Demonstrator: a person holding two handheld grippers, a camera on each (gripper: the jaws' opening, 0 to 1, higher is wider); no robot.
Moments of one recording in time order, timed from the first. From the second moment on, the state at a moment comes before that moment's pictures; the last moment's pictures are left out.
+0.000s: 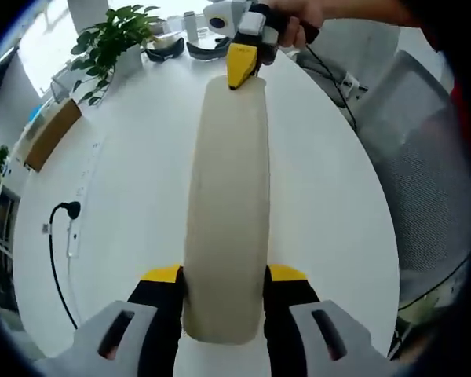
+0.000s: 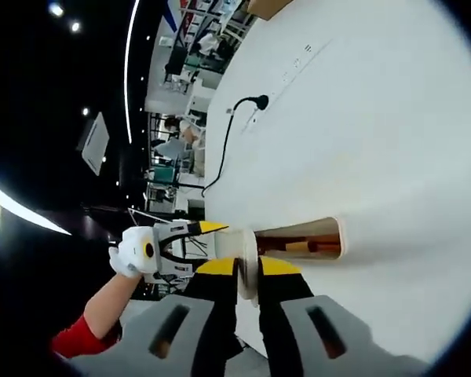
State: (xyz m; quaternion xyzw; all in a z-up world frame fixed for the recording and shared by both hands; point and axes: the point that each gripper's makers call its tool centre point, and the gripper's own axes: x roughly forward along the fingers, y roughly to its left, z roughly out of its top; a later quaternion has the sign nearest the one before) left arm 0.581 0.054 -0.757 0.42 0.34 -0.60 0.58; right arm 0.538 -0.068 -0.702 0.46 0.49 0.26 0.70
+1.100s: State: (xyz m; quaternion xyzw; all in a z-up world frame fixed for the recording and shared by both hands) left arm 0.569 0.050 -0.773 0.41 0.34 -0.61 0.58; right arm 0.569 -0.094 -0.769 0.44 0.49 0.23 0.72
